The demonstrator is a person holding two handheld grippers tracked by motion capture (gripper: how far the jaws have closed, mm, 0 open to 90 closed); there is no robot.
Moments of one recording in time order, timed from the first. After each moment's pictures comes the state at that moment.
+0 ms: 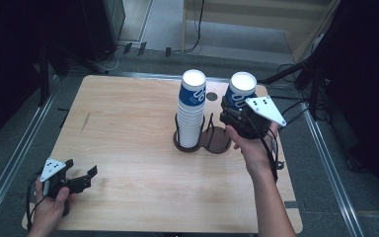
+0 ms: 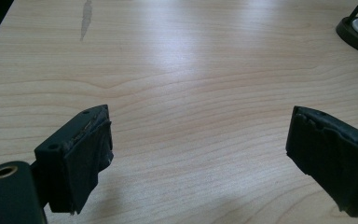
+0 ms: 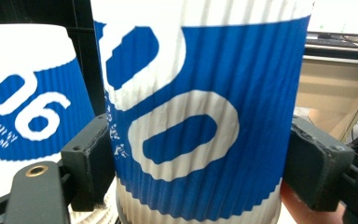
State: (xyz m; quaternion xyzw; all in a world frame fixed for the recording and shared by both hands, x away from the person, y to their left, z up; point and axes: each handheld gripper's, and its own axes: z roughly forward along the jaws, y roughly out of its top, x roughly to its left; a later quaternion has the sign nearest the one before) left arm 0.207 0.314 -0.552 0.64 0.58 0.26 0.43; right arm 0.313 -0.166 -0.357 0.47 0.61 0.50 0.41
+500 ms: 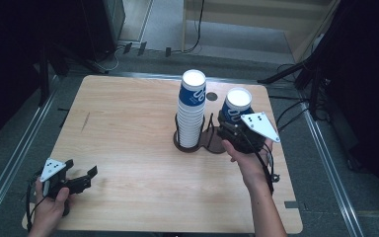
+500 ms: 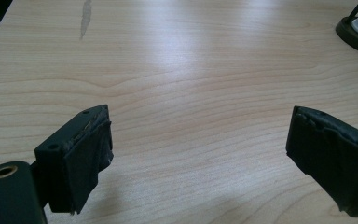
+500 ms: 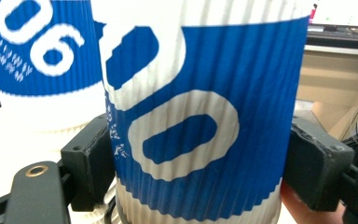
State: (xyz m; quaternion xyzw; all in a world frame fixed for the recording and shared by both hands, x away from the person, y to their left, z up) left arm 0.206 0.314 -0.552 0.64 0.58 0.26 0.43; right arm 0.296 -0.165 -0.388 0.47 0.62 0.50 0.40
